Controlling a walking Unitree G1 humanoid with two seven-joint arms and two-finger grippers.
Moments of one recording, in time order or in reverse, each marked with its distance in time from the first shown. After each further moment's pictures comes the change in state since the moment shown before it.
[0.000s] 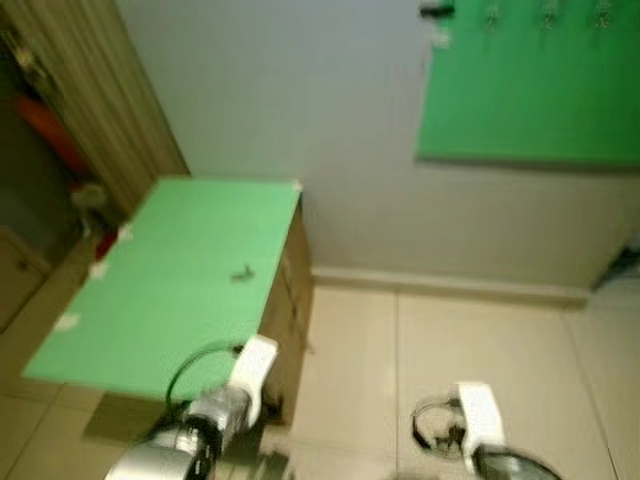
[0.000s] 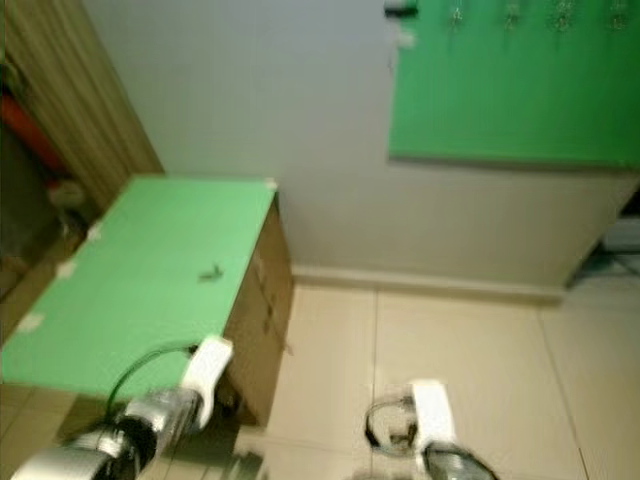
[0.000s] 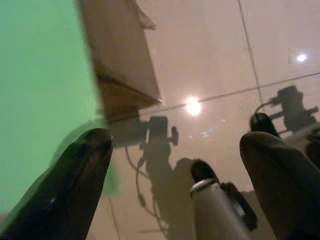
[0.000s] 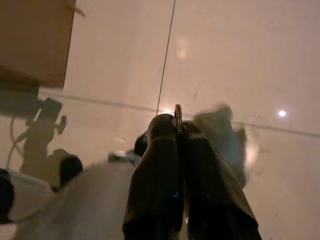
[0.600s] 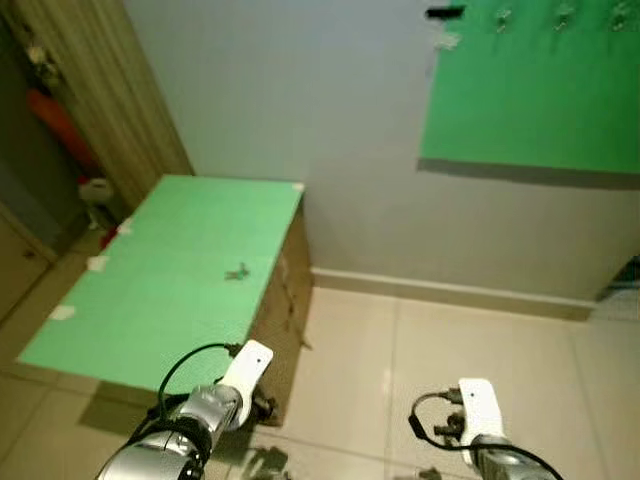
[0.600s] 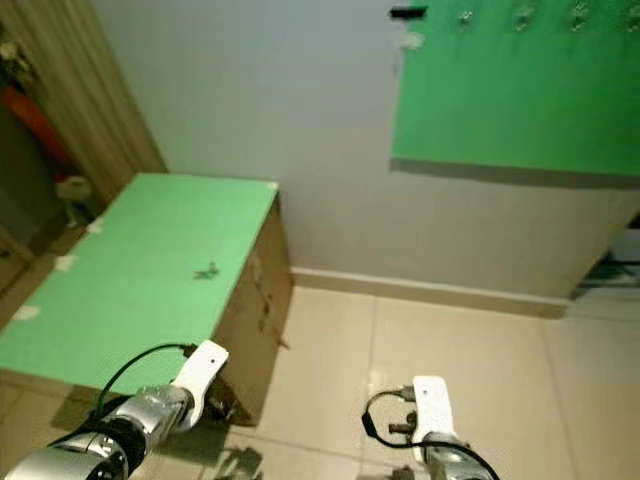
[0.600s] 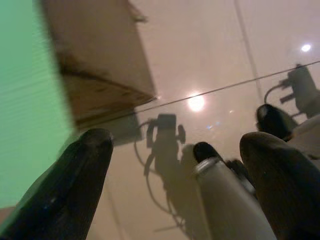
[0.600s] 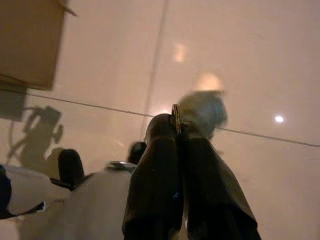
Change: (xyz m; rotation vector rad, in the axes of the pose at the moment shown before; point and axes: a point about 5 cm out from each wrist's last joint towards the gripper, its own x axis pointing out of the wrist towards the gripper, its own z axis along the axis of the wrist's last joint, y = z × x) left arm -0.003 0.010 -0.008 0.073 0.003 -0.008; right arm 0.000 0.003 0.001 0.017 -0.019 -0.001
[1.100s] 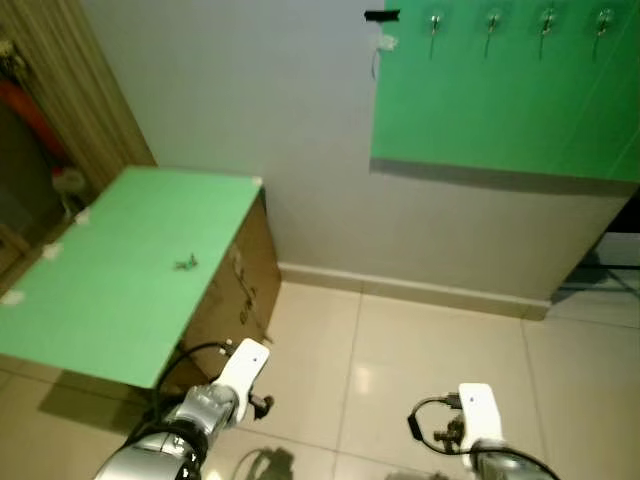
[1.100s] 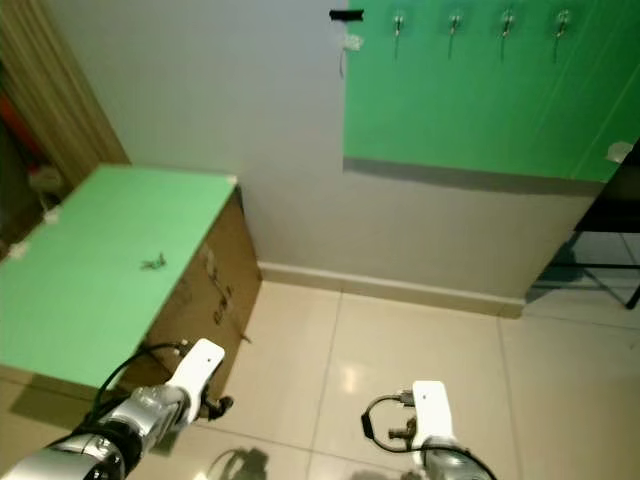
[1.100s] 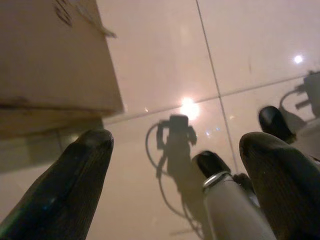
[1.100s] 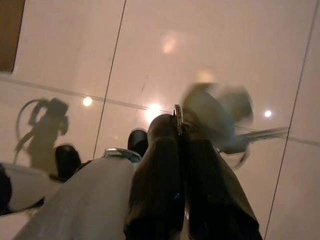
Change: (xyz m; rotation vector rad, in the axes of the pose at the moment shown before) left arm -0.001 0.003 -0.010 -0.012 0.007 0.026; right arm 0.001 0.004 -0.003 -0.011 0.030 0.008
